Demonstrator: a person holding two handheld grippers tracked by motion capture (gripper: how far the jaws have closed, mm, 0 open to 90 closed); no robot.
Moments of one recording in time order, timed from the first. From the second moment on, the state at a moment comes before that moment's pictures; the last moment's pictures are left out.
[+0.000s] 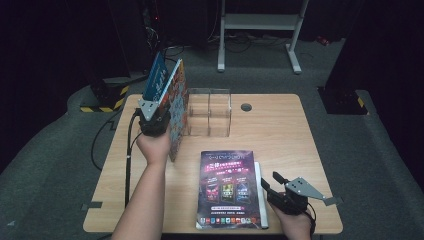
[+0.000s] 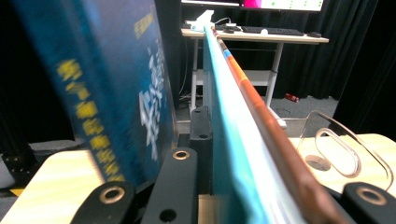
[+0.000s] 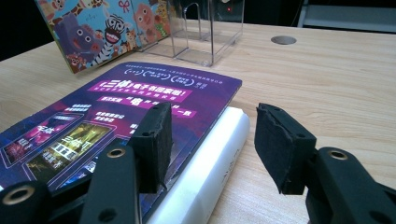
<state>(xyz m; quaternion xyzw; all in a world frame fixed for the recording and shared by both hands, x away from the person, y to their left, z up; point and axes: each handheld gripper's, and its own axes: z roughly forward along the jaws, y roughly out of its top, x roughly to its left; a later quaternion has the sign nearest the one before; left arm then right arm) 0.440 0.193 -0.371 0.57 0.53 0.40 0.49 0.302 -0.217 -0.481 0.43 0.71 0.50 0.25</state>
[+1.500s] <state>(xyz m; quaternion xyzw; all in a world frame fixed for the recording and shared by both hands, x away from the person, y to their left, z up) 0.433 0.210 -0.365 0.61 0.52 0.38 0.47 0.302 -0.205 -0.484 0.42 0.72 0.49 0.24</state>
